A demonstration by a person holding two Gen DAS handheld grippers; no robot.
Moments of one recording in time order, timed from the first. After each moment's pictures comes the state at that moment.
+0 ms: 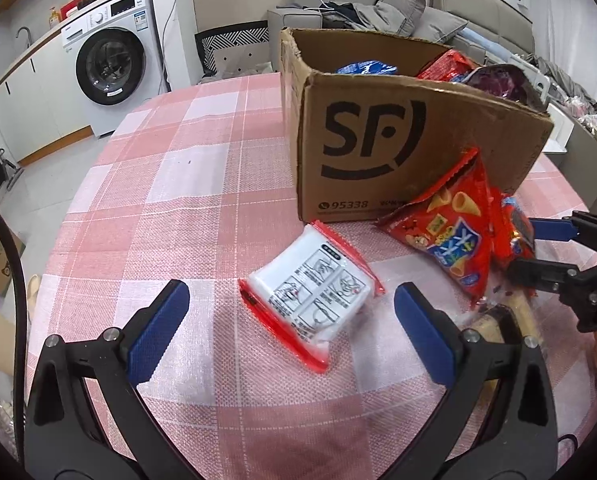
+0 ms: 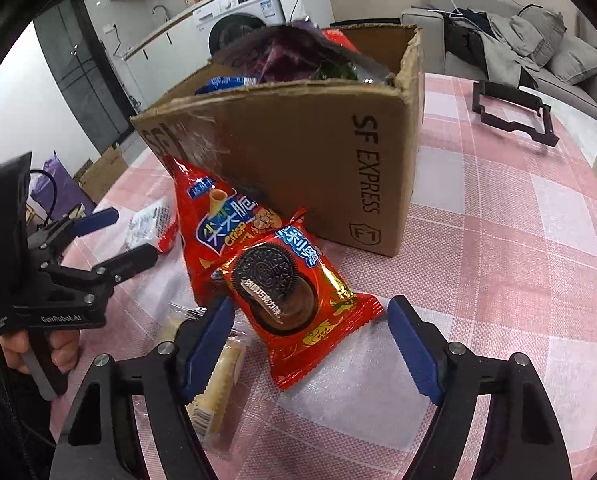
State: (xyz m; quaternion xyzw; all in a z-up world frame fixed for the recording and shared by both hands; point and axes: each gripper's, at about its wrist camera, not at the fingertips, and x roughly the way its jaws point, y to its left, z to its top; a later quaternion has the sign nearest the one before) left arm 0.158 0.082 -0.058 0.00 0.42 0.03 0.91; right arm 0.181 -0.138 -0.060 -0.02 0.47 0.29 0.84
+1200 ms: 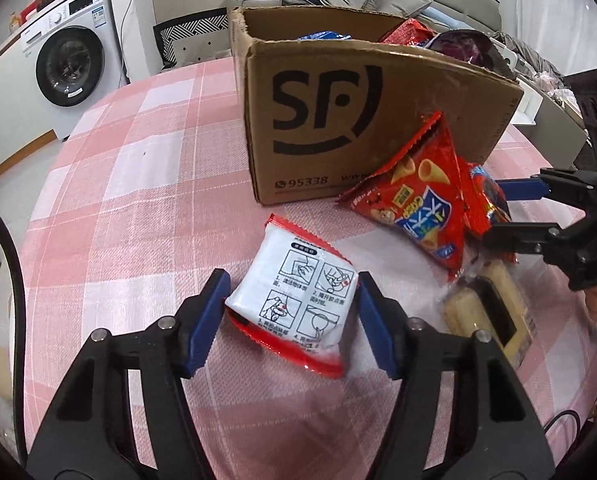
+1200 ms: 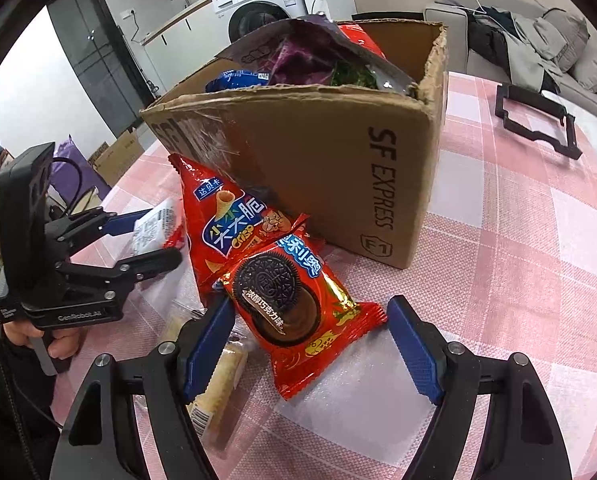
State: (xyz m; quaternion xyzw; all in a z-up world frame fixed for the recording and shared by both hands) left arm 0.189 0.098 -0.086 0.00 0.44 -0.05 0.90; right arm 0.209 -0.136 -0.065 -0.04 0.48 0.32 0.82
